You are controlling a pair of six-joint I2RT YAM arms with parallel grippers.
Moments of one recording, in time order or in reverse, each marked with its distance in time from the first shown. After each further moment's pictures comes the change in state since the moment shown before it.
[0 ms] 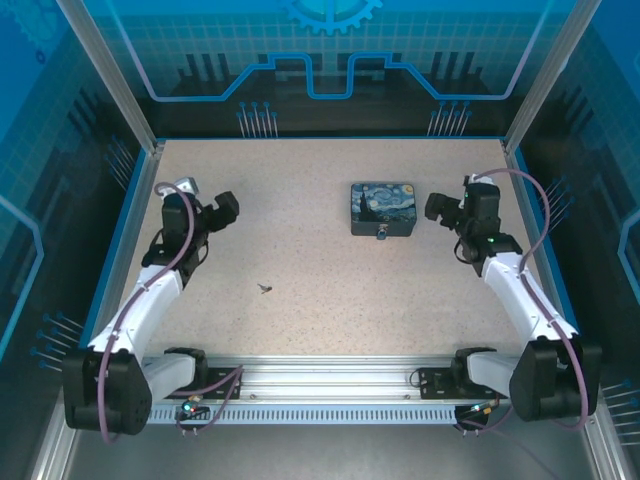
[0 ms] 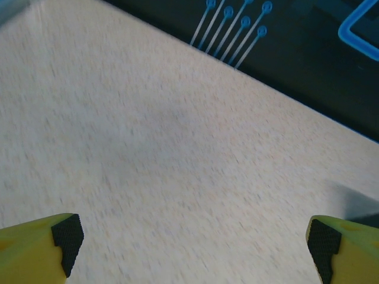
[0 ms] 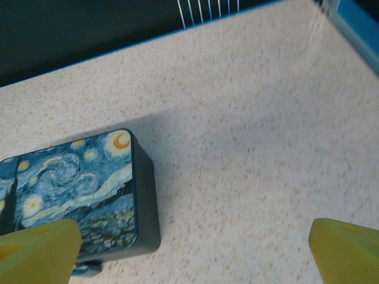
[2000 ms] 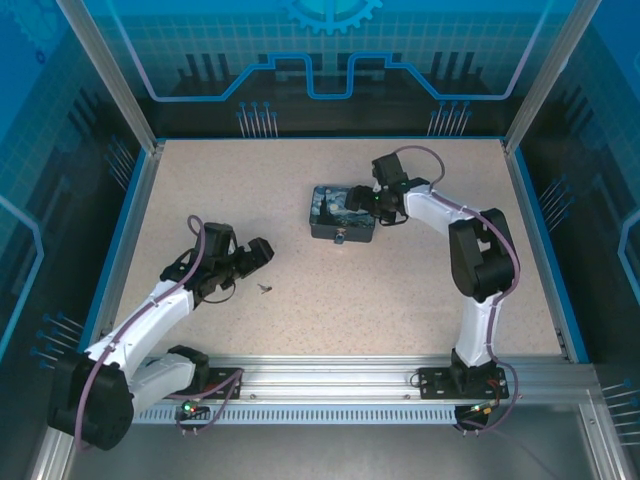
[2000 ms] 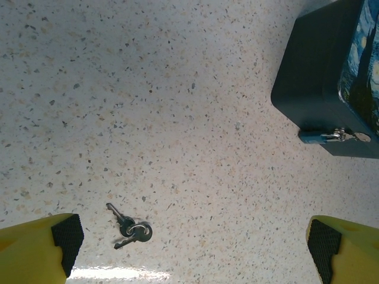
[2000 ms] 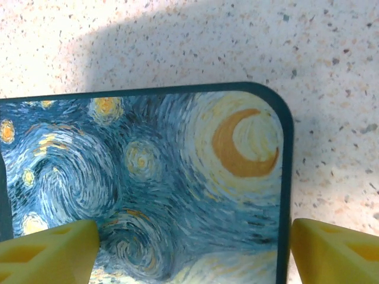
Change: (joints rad) left arm -0.241 -0.055 -0.137 -0.249 0.170 -0.315; right arm 0.323 0.817 0.597 -0.151 -0.234 0.260
